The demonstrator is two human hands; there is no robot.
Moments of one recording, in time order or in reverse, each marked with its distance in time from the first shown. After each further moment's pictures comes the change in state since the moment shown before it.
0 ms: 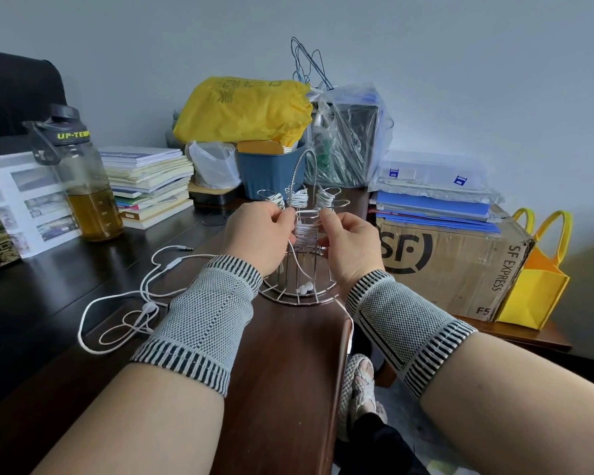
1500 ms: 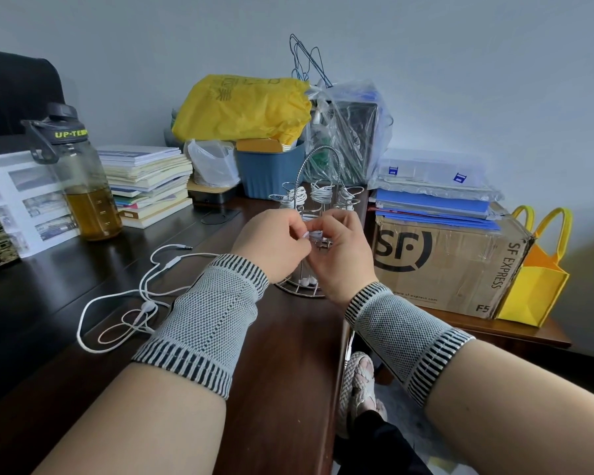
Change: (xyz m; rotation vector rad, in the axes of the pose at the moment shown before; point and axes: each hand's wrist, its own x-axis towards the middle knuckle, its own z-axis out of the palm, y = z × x) left_hand -0.006 0.004 0.004 0.135 -0.206 0.112; right_hand -0.008 0.020 -0.005 -0.508 -0.071 -0.463
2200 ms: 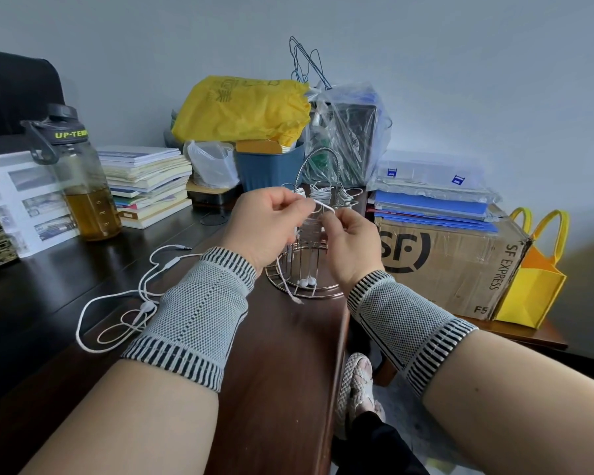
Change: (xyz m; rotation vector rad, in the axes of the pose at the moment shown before) left_hand 0.002 0.003 -0.009 -0.637 0.128 -0.033; right_hand 0.016 -0.010 -0.011 0.232 0.048 0.304
